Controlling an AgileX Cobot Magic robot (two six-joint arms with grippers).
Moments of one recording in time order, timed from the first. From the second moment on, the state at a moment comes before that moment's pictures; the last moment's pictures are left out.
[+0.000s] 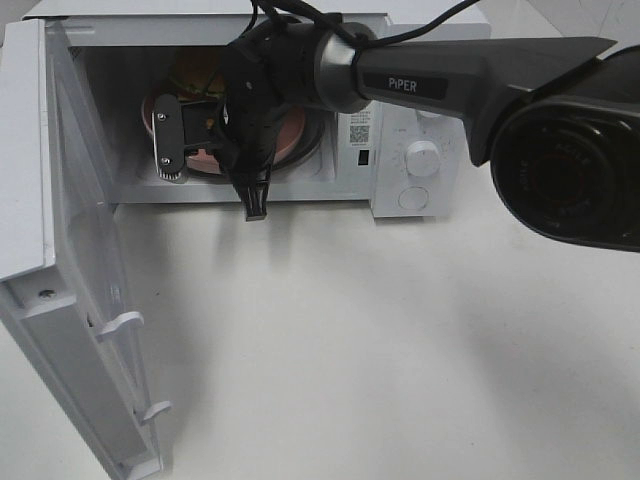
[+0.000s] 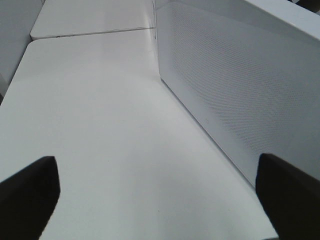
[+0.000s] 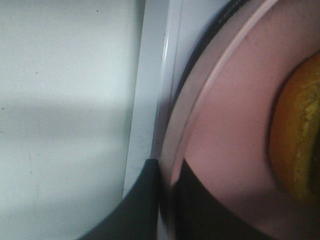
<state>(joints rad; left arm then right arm) 0.01 -0.01 -0.50 -0.13 1.04 0.16 0.69 2.48 -2.10 -0.22 0.63 -0.97</state>
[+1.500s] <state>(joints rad) 0.01 -0.01 -0.50 -0.13 1.04 0.16 0.69 2.26 -1.67 -0.30 0.32 -0.99</state>
